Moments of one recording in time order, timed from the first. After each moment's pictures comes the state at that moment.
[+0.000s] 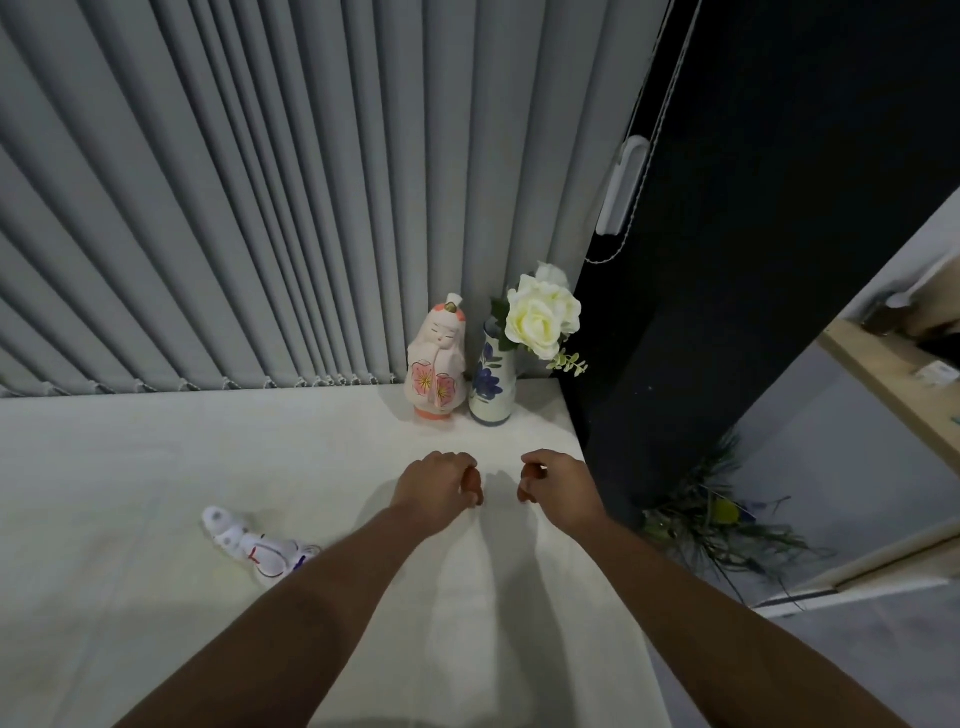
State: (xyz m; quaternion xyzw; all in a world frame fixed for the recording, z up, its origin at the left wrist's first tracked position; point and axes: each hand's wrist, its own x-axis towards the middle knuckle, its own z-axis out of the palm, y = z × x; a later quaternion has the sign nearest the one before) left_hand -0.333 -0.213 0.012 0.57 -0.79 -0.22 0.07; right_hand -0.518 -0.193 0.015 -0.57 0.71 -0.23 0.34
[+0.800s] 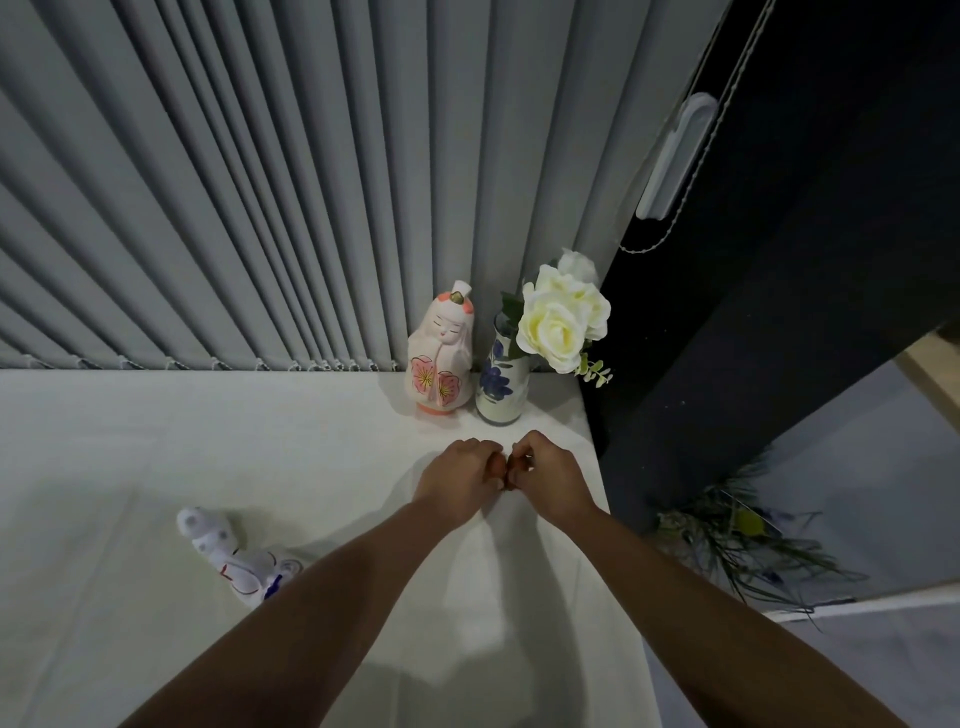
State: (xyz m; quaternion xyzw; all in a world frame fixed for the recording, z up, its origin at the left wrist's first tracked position) left_hand -0.366 -0.253 -0.006 0.57 -0.76 -0.29 0.12; right_hand -0.513 -0.249 -0.011 -0.59 0.69 -0.23 0.36
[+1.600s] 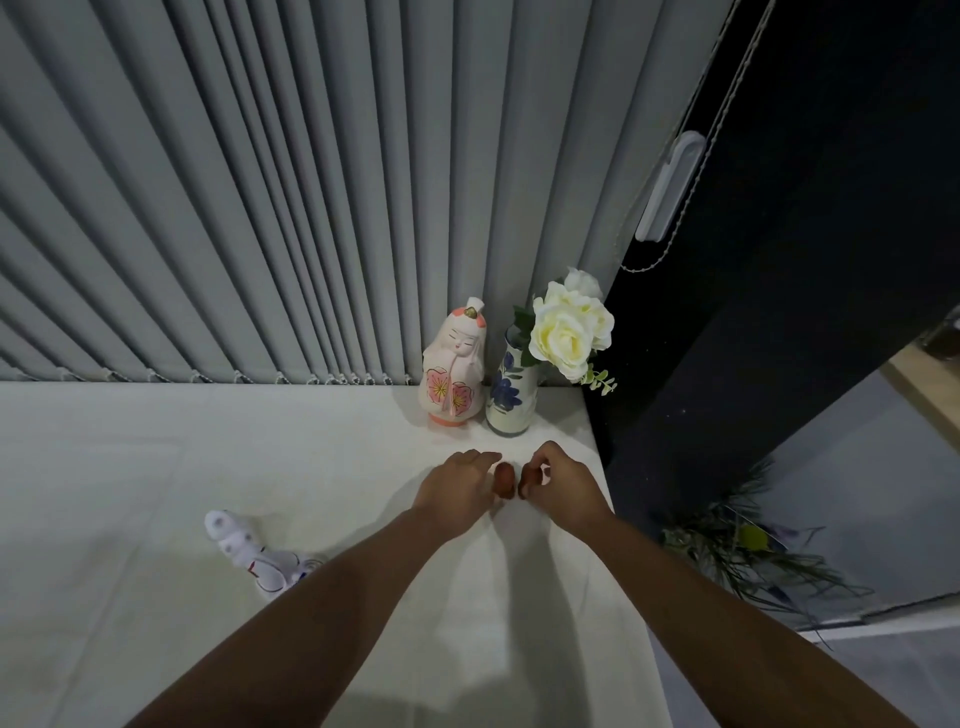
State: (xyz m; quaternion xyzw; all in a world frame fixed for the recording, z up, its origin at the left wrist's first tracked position) left_hand -0.346 -0.243 -0.009 0.56 -0.79 -0.23 0.08; right_hand -0.514 -0.234 0.004 -0.59 0.71 -0.20 0.34
